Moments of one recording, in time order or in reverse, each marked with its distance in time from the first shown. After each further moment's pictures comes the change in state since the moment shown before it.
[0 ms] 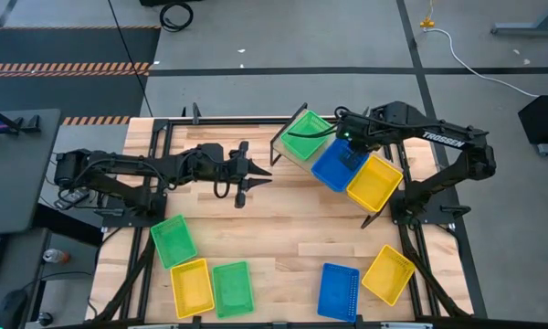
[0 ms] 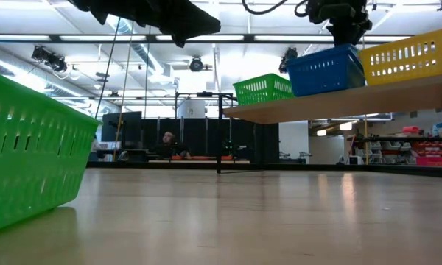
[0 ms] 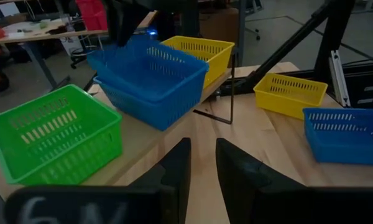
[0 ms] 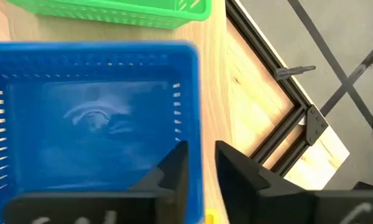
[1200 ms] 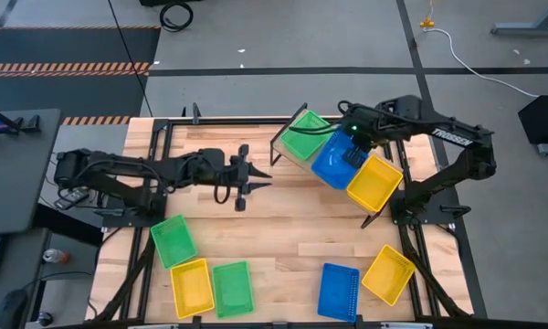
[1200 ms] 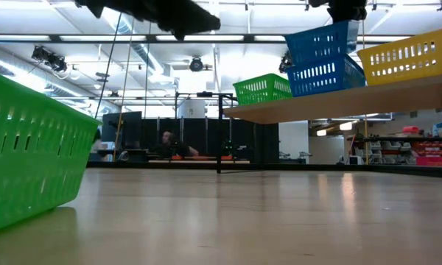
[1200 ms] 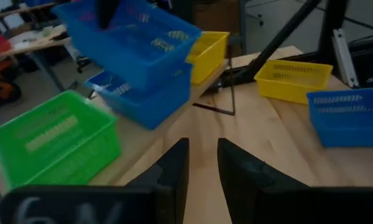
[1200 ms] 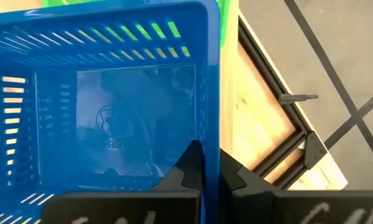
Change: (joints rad) left arm -0.042 0.000 0.010 -0.035 -0.071 0.077; right arm 0.017 0.000 0.125 -0.033 -0.039 -0.118
